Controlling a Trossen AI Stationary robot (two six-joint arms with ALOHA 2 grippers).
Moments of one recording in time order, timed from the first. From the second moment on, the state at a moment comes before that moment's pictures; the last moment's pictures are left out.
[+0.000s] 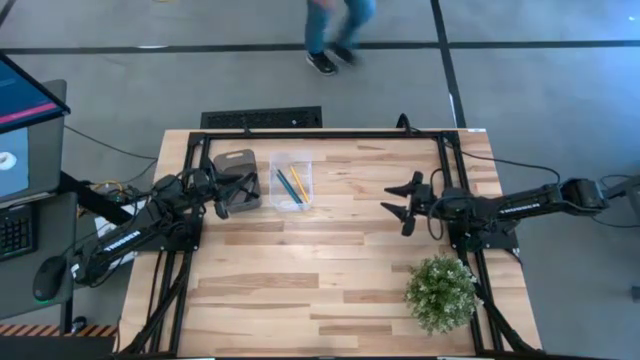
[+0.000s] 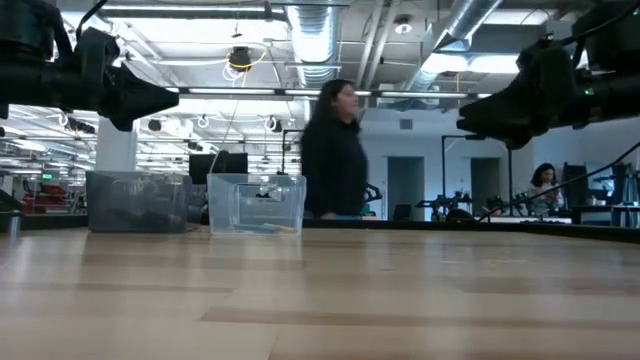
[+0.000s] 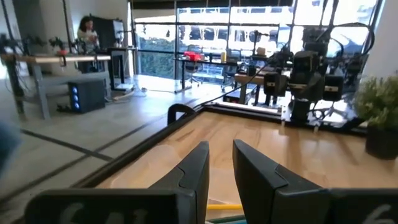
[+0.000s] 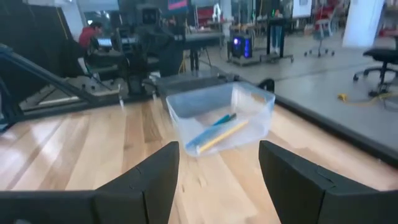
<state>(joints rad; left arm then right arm) 0.59 0.00 0.01 0.07 0.21 -0.06 -0.04 0.77 0.01 0.67 0.21 0.07</state>
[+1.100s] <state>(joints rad) 0.59 0.00 0.01 0.07 0.19 -0.09 -0.07 0.30 0.01 0.38 0.24 0.06</state>
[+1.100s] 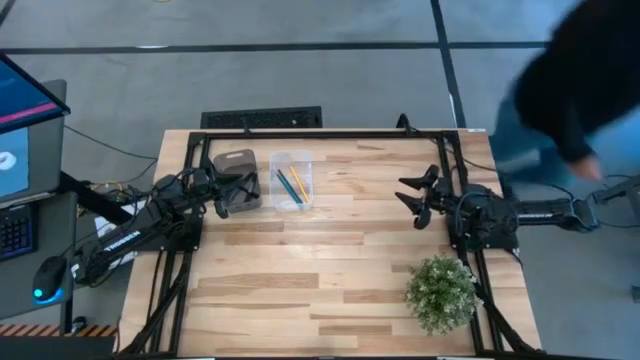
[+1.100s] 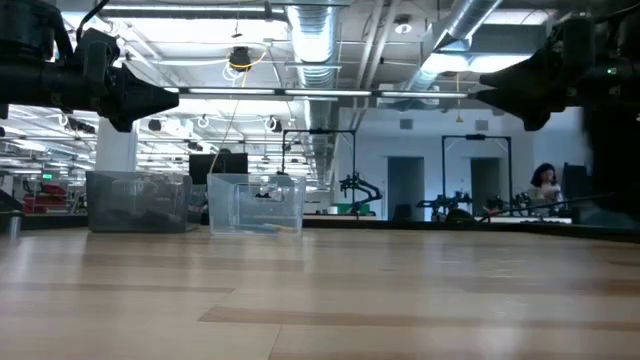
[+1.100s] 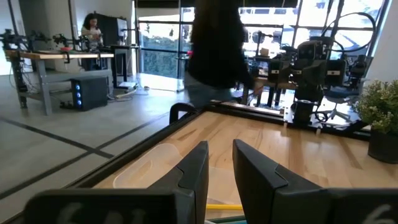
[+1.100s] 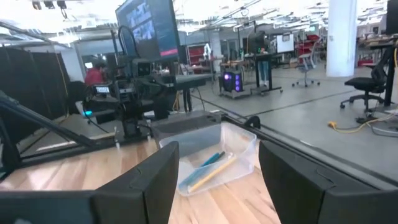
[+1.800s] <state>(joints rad) 0.59 0.00 0.01 0.07 0.19 -0.09 -0.07 0.00 0.00 0.10 0.24 0.09</state>
